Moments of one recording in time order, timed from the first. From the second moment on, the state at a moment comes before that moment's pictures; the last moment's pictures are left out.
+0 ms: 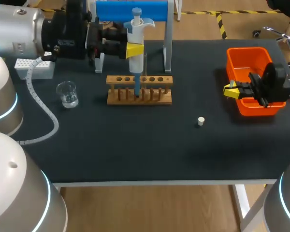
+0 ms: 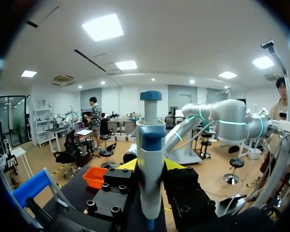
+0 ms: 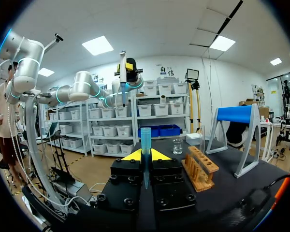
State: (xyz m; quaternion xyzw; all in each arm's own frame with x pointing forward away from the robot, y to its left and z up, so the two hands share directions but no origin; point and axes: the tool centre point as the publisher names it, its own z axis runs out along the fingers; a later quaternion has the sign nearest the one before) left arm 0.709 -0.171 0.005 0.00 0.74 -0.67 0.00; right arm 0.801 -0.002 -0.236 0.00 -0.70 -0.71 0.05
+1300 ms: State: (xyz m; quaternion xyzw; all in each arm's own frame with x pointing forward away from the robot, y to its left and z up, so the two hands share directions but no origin) left arm 0.708 -0.173 0.005 0.00 0.75 -0.66 0.00; right arm 0.778 0.098 -0.222 0.02 -0.72 -0.69 0.04
